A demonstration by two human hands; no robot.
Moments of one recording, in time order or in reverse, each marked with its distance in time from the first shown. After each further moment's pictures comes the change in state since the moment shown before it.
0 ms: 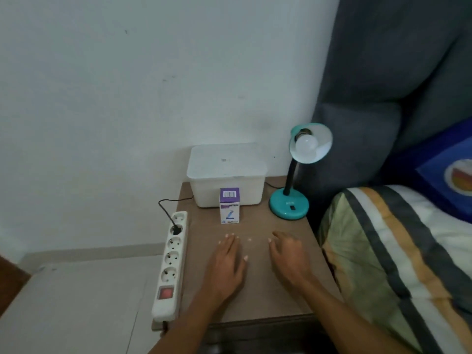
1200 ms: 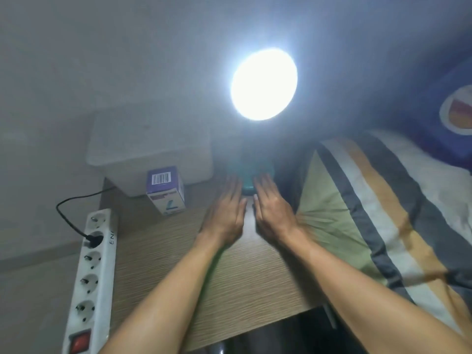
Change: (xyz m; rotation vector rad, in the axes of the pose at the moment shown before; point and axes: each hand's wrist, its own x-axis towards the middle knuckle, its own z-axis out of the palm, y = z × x) left_hand 0.163 0.039 0.106 0.044 -0.098 0.253; right_hand 0.103 0.114 0.036 -0.103 0.004 -0.189
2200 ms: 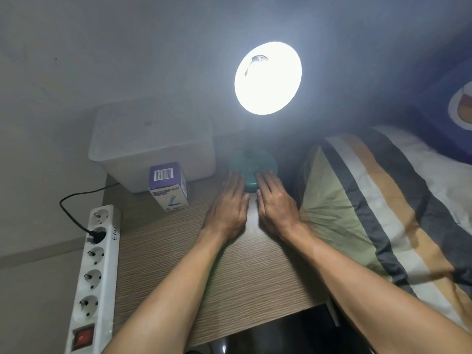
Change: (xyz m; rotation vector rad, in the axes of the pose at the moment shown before) left_hand 0.001 -0.002 0.001 0.005 0.031 0.005; right_hand 0.006 0.006 0.004 -0.054 0.106 -0.063
